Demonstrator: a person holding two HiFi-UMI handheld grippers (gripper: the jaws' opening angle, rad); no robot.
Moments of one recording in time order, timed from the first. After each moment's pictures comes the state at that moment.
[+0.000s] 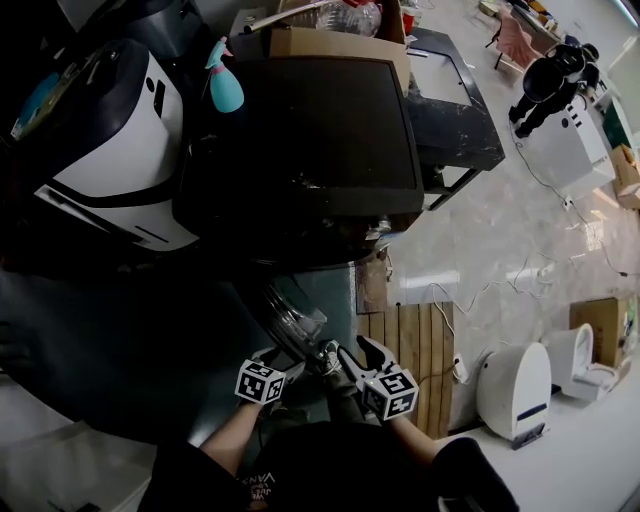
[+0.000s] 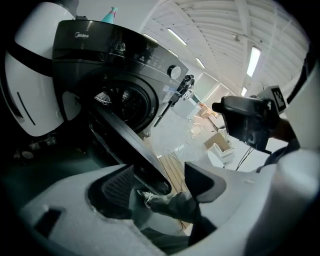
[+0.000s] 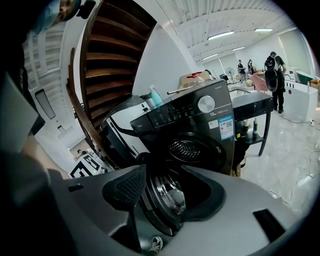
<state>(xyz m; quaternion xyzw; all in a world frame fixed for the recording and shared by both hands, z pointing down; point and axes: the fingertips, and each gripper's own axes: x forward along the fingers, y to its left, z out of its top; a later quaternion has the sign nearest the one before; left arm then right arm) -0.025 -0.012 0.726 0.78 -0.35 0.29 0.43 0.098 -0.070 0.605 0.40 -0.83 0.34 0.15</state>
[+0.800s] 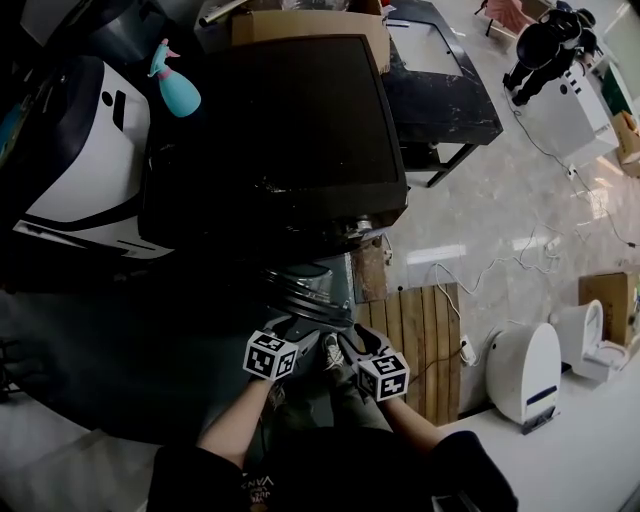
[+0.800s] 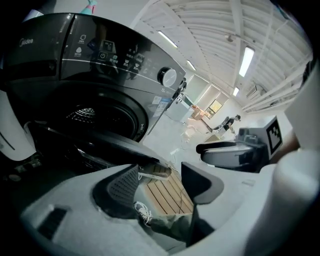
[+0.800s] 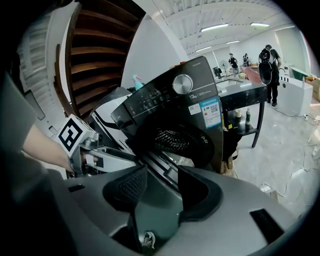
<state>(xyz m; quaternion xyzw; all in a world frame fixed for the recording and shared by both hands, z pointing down) 0.054 -0.127 0.717 0.81 -0.32 0.27 0.41 0.144 -0.117 0.685 0.42 -0.80 0.37 0.19</state>
